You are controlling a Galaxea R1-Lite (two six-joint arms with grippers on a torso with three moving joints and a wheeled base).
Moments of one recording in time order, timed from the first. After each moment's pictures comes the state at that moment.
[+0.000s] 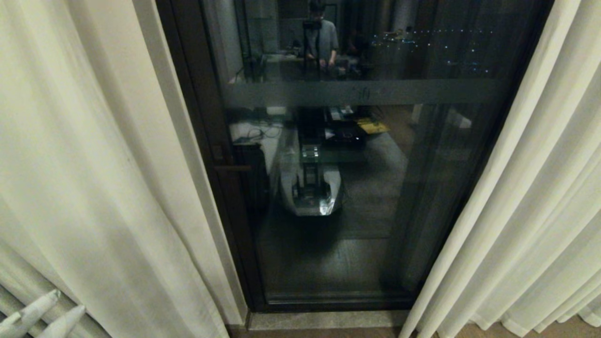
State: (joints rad) left arm -0.03 0.43 -0.12 -0.22 -0.17 -0.07; right arm 0.00 0.00 0.00 -0.06 -0.02 -0.07
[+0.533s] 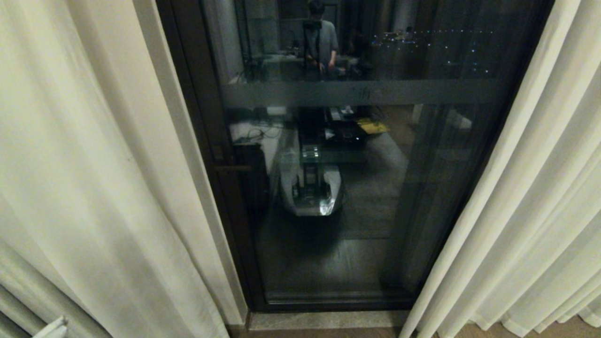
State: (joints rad) left arm -0.03 0.30 -0.09 -0.11 -0.17 -0.07; right arm 0.00 0.00 0.00 -0.06 -0.02 -0.07
